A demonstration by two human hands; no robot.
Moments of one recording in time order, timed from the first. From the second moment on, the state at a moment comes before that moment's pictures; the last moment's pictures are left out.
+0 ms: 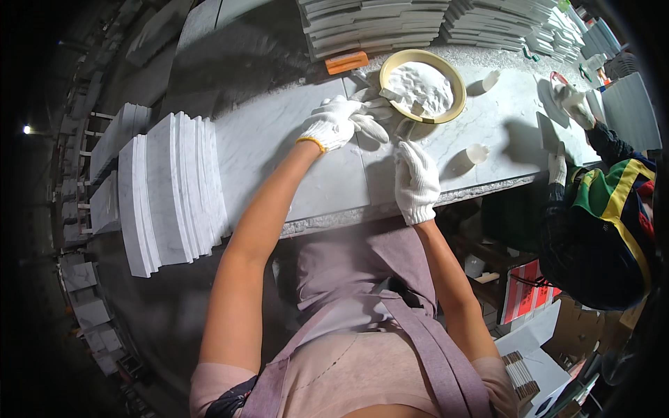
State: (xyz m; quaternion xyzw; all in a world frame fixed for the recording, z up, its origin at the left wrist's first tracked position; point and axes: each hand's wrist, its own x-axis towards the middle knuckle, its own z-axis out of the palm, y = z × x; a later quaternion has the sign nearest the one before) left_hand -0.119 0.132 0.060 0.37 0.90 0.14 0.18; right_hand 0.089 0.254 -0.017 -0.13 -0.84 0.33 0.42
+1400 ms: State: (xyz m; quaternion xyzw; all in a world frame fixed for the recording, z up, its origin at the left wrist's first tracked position) left_hand -0.034 0.190 0.027 0.39 0.92 -0.10 0.03; right_hand 0.236 0.248 0.013 -0.23 -0.80 0.40 0.38
